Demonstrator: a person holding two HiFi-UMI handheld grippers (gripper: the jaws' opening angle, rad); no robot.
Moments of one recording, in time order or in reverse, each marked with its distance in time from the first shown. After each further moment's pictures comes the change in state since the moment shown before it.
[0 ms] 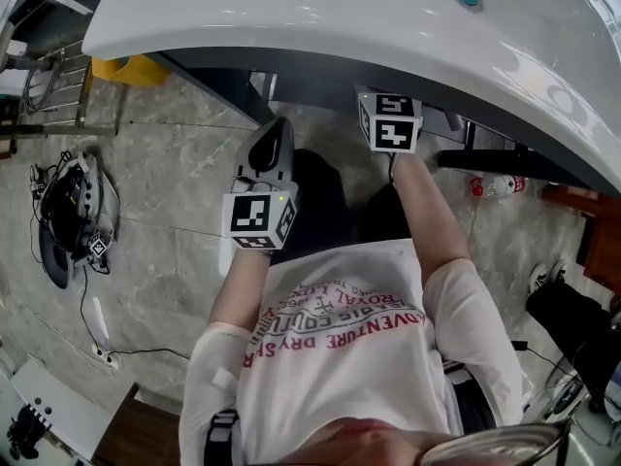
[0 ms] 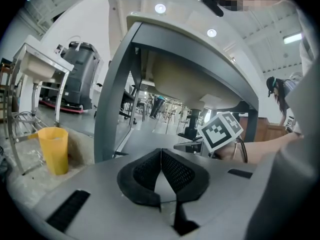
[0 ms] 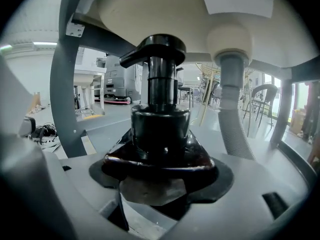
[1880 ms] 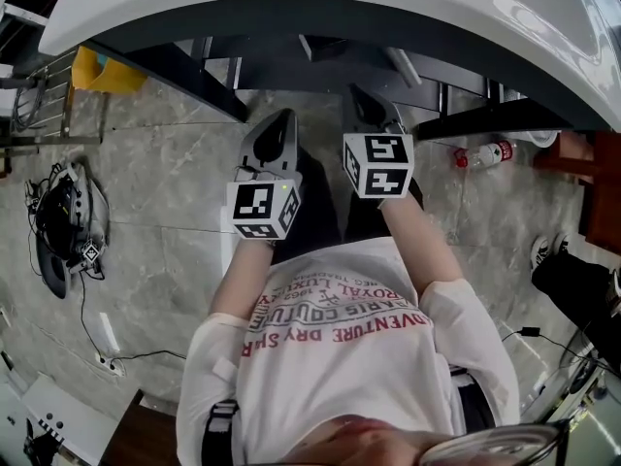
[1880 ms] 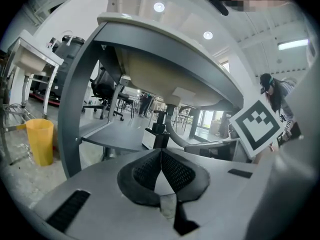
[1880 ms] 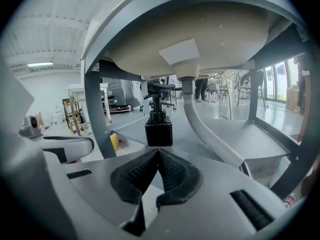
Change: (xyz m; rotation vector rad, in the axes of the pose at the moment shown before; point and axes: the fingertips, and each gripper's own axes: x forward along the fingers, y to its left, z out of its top) left arm -0.001 -0.106 -0.021 -0.013 0.012 -0.097; right arm -0.142 -0.004 -0.039 0.150 -0.037 0.038
